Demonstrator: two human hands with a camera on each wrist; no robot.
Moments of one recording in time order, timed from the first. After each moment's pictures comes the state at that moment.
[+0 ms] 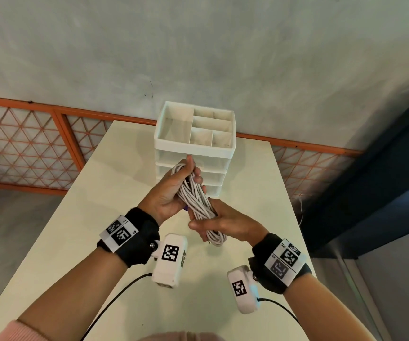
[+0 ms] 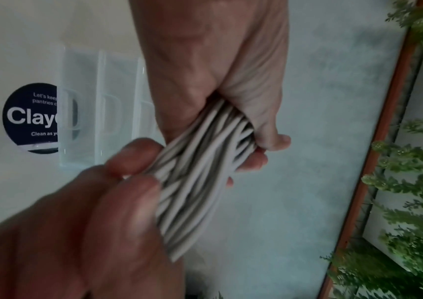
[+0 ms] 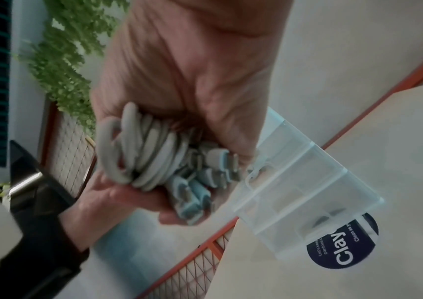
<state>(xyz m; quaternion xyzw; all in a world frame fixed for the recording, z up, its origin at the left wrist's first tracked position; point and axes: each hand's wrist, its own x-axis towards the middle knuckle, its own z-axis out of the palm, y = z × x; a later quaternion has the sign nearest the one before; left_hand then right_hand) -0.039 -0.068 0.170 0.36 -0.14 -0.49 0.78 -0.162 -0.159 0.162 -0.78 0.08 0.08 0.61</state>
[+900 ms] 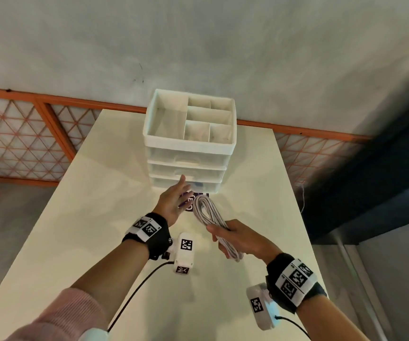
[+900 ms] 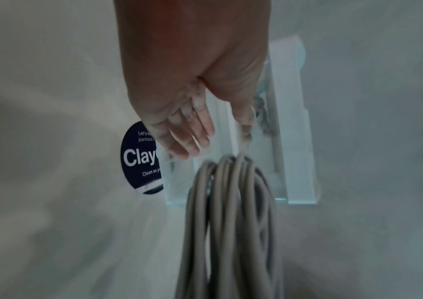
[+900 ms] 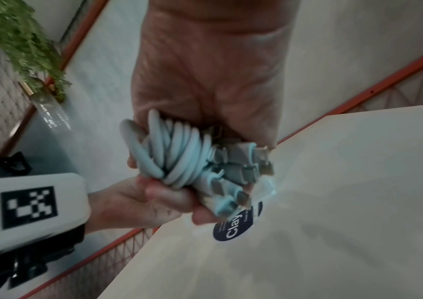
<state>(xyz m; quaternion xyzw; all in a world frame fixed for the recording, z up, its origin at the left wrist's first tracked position) -0.001 -0.119 0.064 0.54 0.02 -0.47 0.70 -0.177 -0.209 0.089 -0.76 0.27 0.14 0.58</state>
